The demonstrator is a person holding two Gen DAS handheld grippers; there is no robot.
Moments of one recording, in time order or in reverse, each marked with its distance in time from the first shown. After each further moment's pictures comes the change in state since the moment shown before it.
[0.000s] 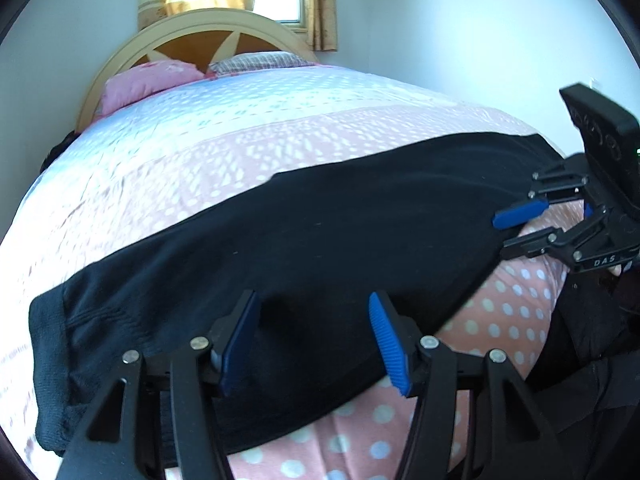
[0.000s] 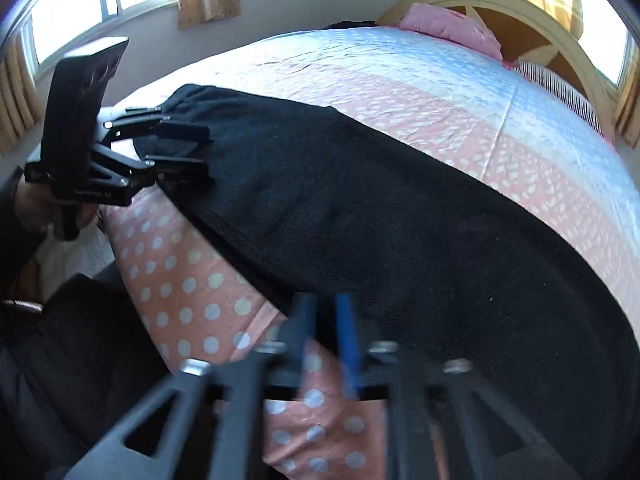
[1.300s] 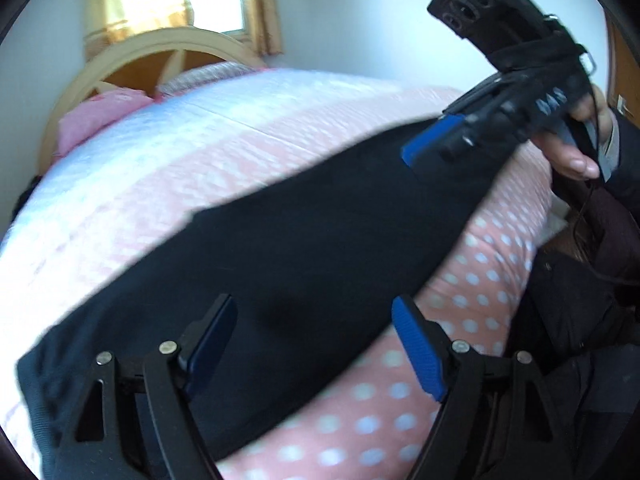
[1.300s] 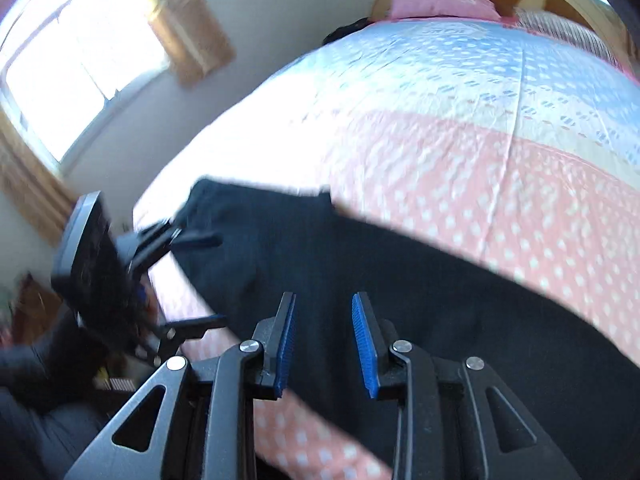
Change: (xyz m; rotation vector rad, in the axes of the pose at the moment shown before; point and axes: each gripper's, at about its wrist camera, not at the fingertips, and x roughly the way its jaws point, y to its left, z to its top) left arm -0.003 -0.026 0.012 0.157 -0.021 -0.065; right arm -0.010 -0.069 0.087 0.258 -0.030 0.276
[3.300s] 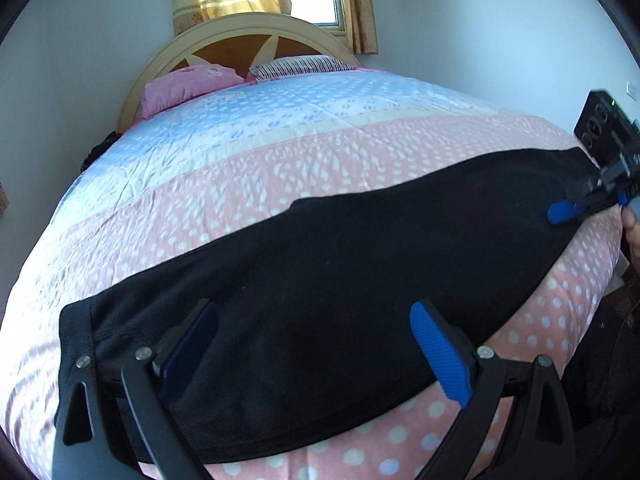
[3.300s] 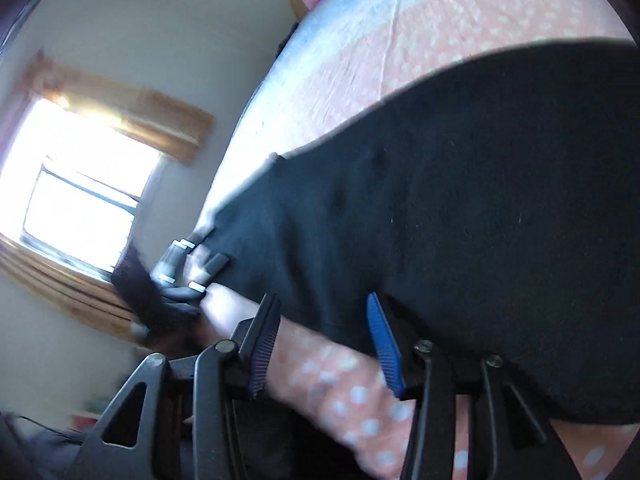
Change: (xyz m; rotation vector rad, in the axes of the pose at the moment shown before) left arm 0.012 0.023 0.009 -0.194 0.021 0.249; right arm -0.010 -0.066 -0.119 0.406 -0.063 0.220
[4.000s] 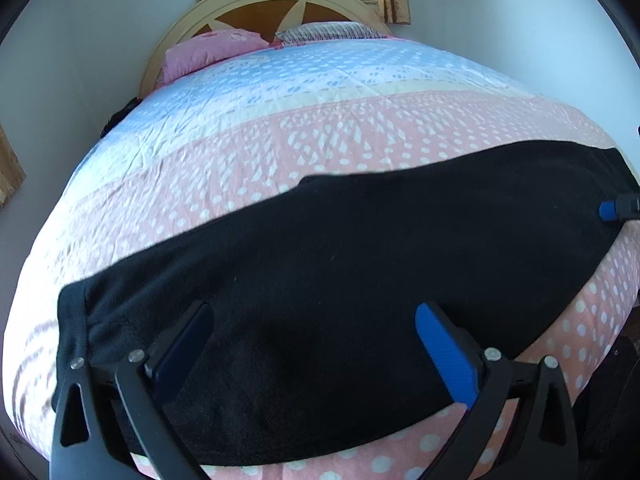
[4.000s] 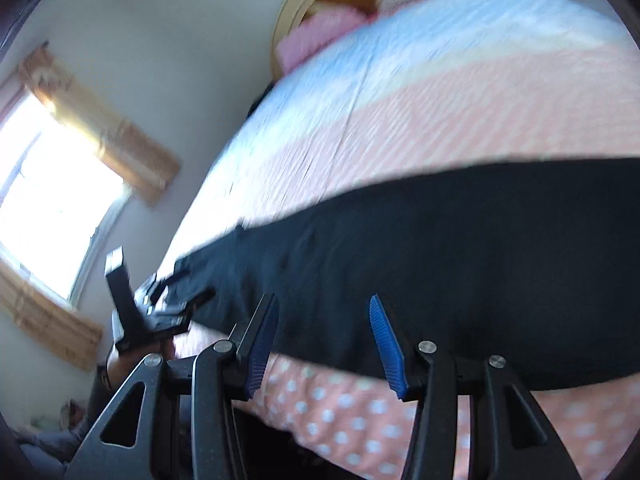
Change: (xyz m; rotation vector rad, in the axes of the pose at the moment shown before) left arm 0.020 -0.016 0.012 -0.054 0.125 0.100; right arm -0.123 -0.010 -0.013 -0.007 -0.264 -0.200
